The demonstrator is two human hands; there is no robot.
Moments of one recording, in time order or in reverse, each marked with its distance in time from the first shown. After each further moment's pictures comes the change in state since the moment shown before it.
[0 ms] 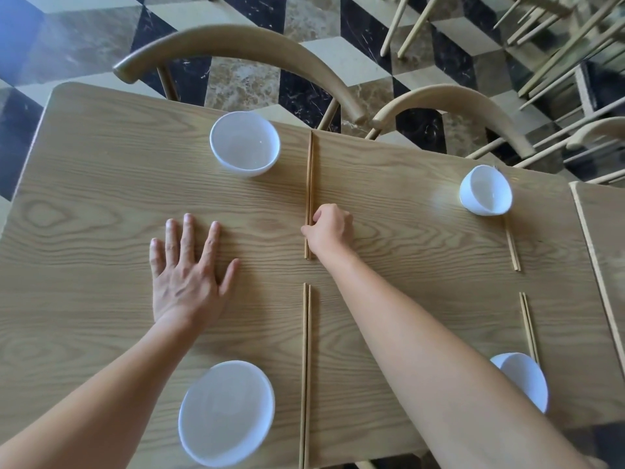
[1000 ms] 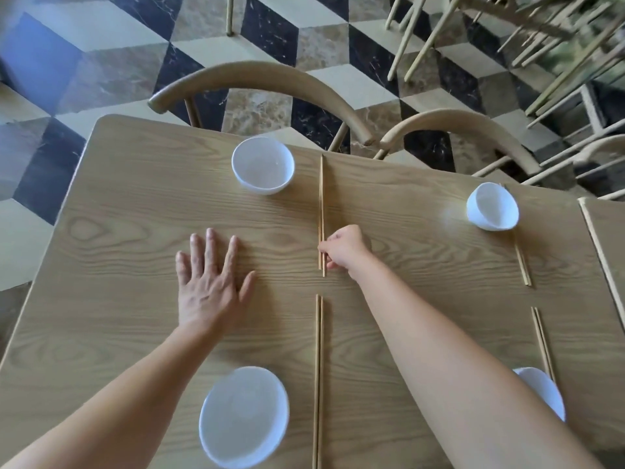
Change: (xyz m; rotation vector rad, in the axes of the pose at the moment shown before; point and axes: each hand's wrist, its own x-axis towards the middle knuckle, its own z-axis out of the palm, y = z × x) left_hand 0.005 0.002 -0.004 -0.014 -0.116 0.004; right_hand 0.004 0.012 -0.010 0.261 -0.199 0.151
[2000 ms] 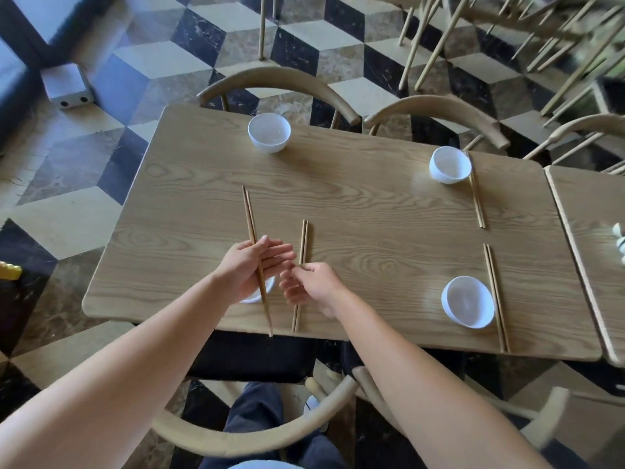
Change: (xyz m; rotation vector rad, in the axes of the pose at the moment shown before) left_hand -0.193 0.089 -0.112 -1.878 -0.467 -0.548; right_hand -0.240 0.143 -0.021 0.509 -0.587 -0.057
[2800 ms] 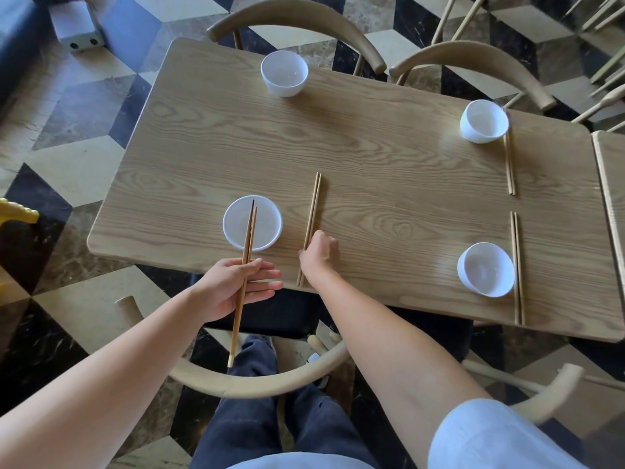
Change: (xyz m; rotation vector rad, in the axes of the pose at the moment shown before) left_hand -0.057 -0.071 -0.058 0.204 0.135 -0.226; right_hand 0.054 0.068 0.012 -0.744 0.421 -0.046
